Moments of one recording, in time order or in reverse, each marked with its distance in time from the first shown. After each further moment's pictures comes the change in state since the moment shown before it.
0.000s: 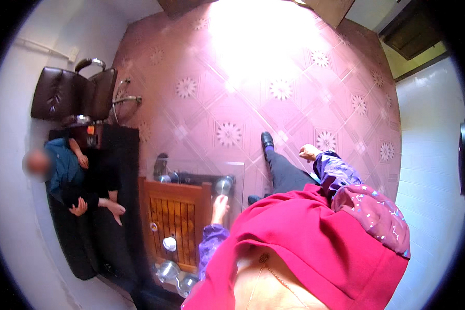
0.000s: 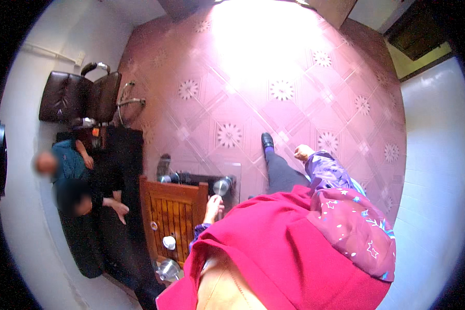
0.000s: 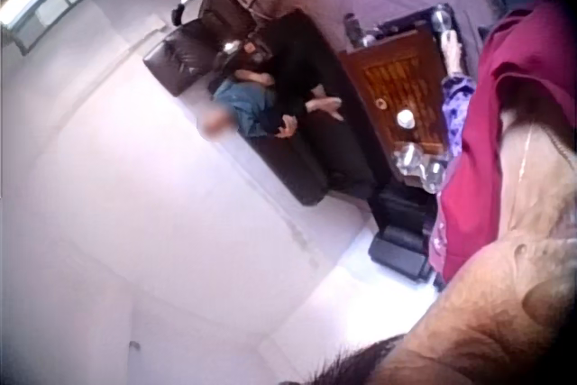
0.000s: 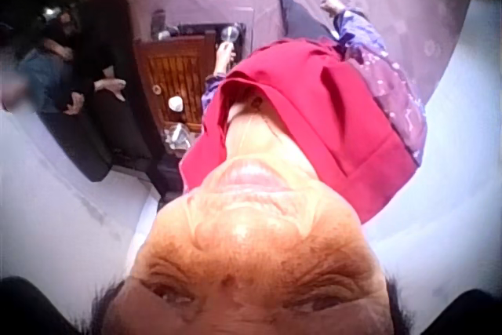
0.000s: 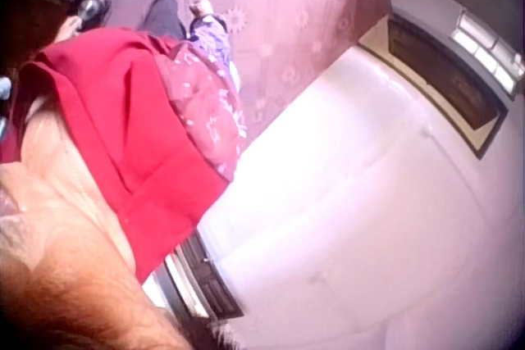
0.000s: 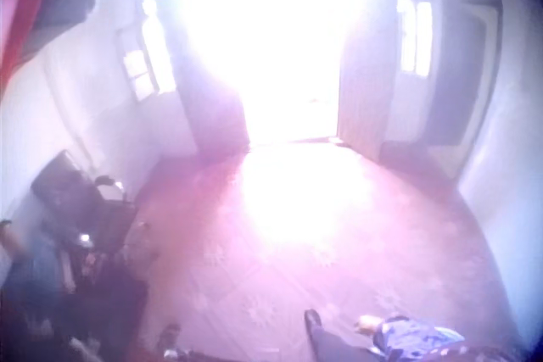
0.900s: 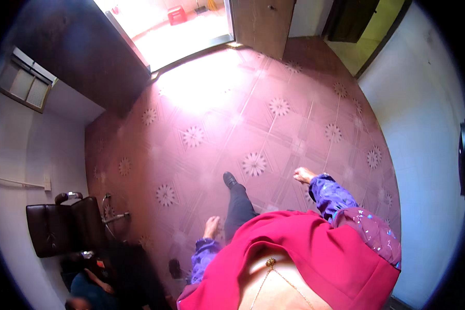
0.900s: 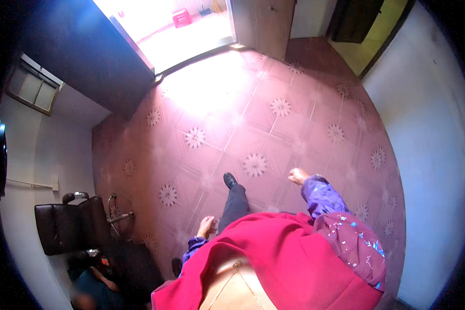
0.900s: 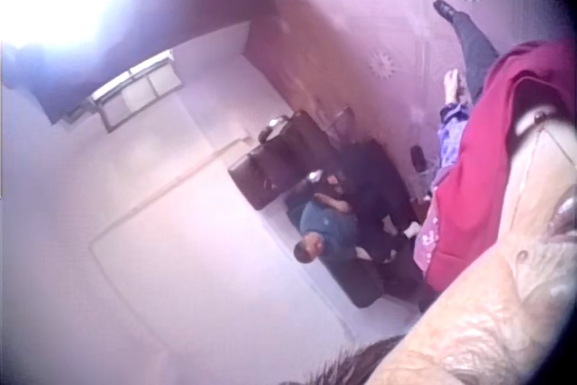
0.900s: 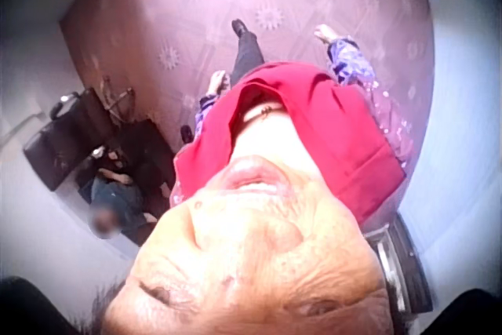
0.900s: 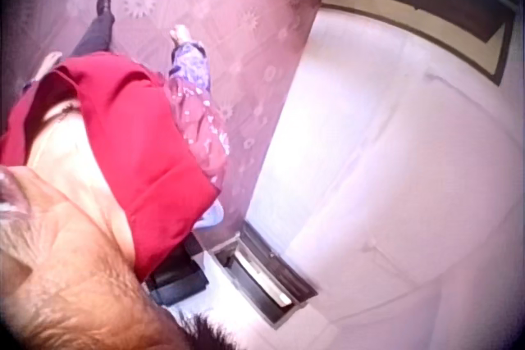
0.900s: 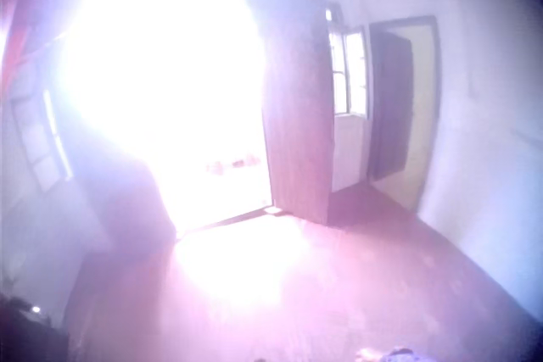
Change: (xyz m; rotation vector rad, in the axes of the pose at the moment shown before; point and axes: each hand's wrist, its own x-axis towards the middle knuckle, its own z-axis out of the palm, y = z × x) left_hand 0.293 0.380 0.088 0.292 -0.289 -0.051; right_hand 0.124 0.067 -0.252 0.243 0.408 -0.023
